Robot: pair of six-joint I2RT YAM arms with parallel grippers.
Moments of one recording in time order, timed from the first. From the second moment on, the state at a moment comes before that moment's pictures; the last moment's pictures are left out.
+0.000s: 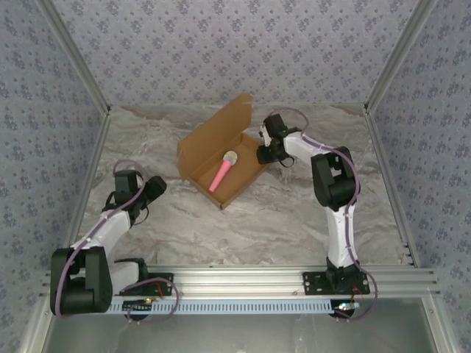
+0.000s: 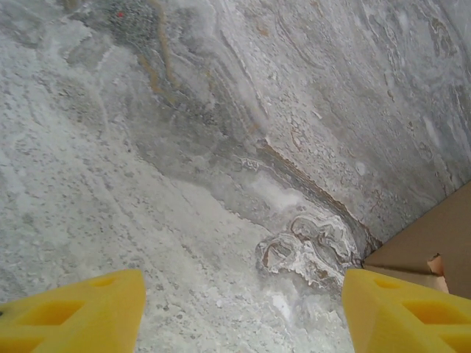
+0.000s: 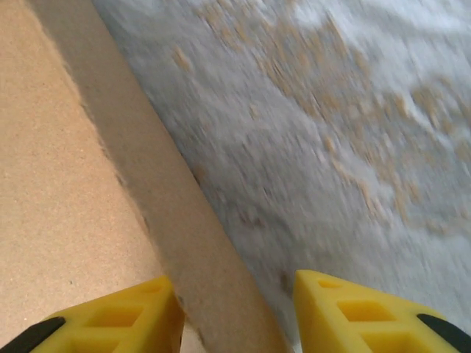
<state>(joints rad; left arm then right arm) 0.01 1.14 0.45 -0.07 0.15 -0.63 0.37 2.13 1.56 -0.56 -0.04 0.09</state>
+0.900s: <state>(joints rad) -0.04 1.08 0.35 -0.06 0.17 -0.64 0.33 2.04 1.49 -0.45 -0.27 0.10</state>
